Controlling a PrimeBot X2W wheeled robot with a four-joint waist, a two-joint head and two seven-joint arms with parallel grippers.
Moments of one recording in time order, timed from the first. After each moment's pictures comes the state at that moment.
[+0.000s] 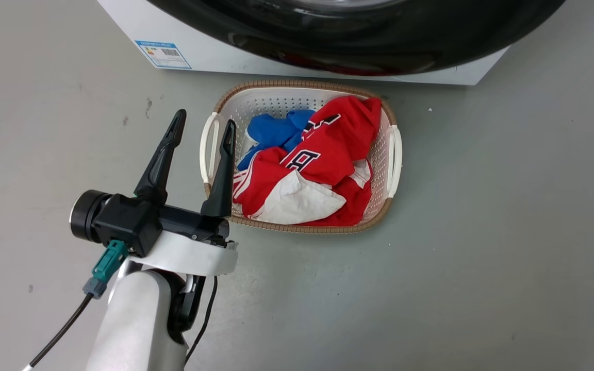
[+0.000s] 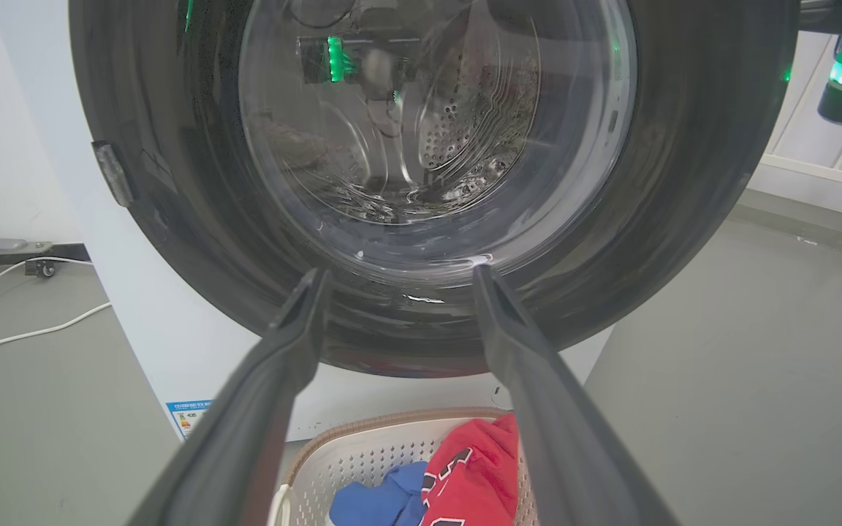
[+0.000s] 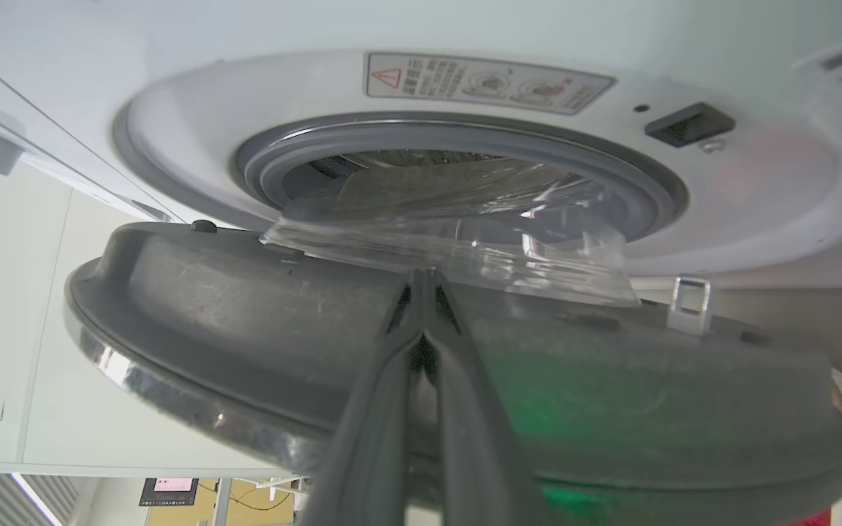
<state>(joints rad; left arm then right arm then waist) -0.33 0.07 -0.14 0.03 -0.15 -0.13 -0.26 -1.52 -0.57 0.92 0.90 2.19 0.13 0.57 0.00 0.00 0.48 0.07</state>
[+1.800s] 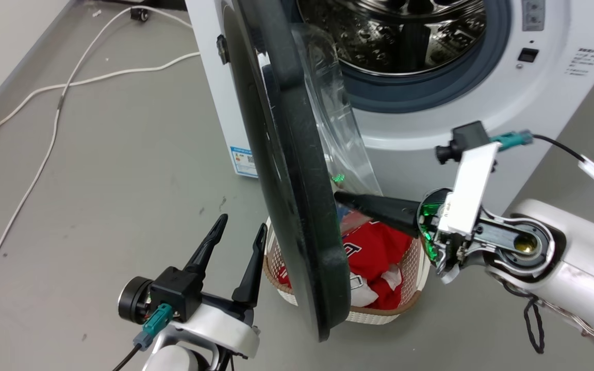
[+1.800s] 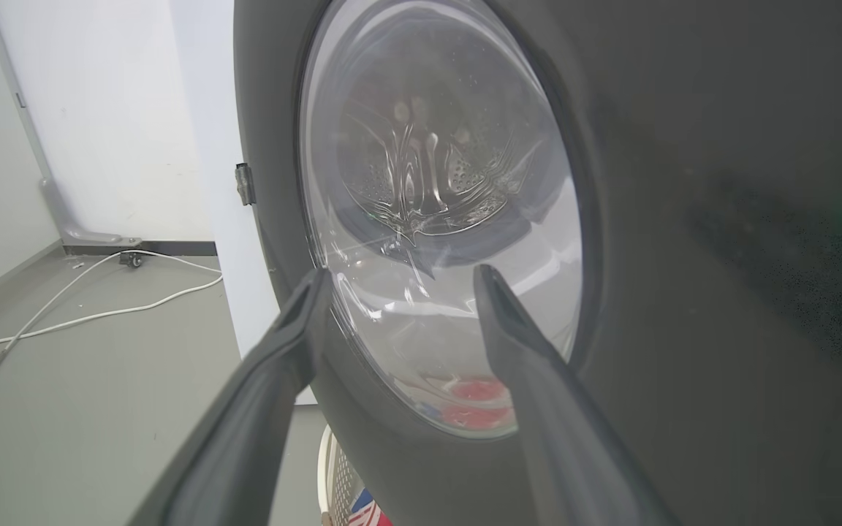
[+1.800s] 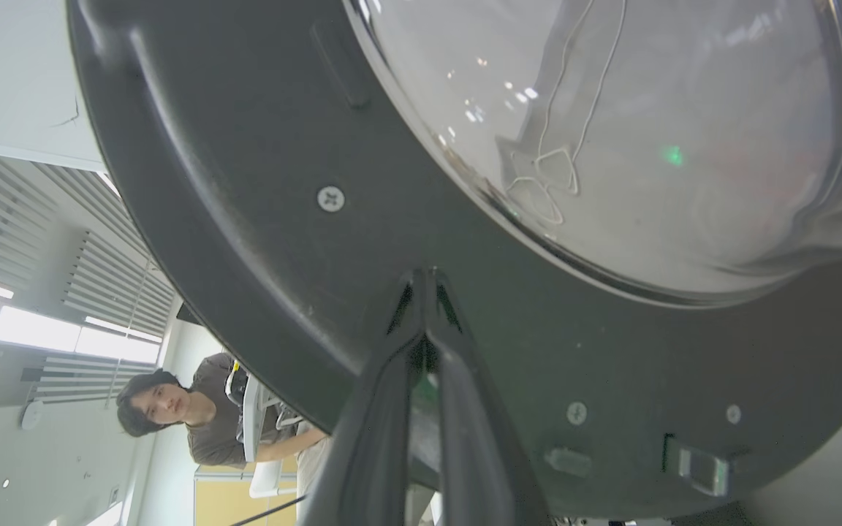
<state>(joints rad) -0.14 0.08 -0.25 0.14 -0.19 -0.13 -0.26 -0.99 -0.60 1.26 0.16 2.30 0.13 0.25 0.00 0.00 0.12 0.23</state>
